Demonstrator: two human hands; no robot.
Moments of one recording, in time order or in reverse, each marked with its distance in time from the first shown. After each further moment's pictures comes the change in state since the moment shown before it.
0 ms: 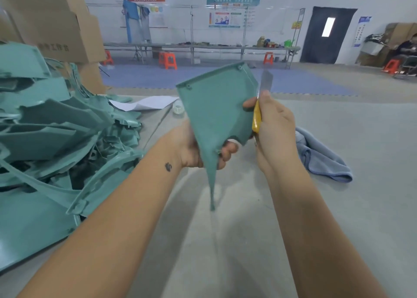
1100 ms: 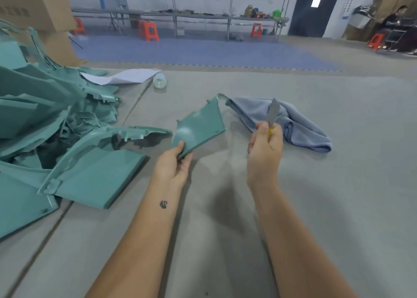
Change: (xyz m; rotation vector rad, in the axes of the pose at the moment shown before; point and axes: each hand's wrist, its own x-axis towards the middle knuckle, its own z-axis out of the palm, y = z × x) left_hand 0.029 -0.109 -0.008 -0.896 0.868 0.465; right_hand -0.040 0.094 -0.056 -0.090 0.273 -0.017
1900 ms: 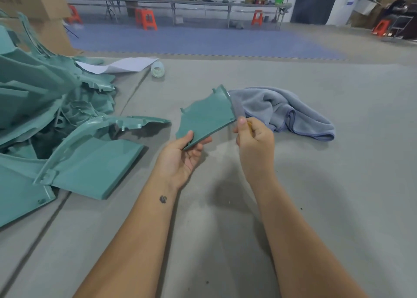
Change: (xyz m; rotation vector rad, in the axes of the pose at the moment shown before) left_hand 0.005 -0.007 -0.016 0.278 -0.276 -0.087; right_hand -0.008 0.008 0.000 -0.294 -0.211 -0.072
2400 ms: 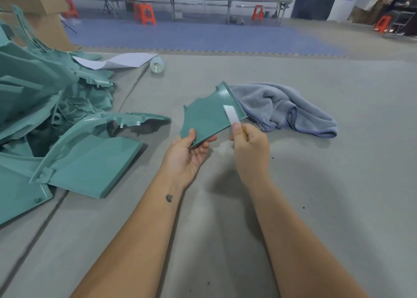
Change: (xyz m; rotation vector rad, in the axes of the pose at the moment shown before) left_hand 0.007 -0.013 0.004 -0.039 0.006 0.032; right_hand -0.006 0.009 0.006 -0.206 0.013 -0.014
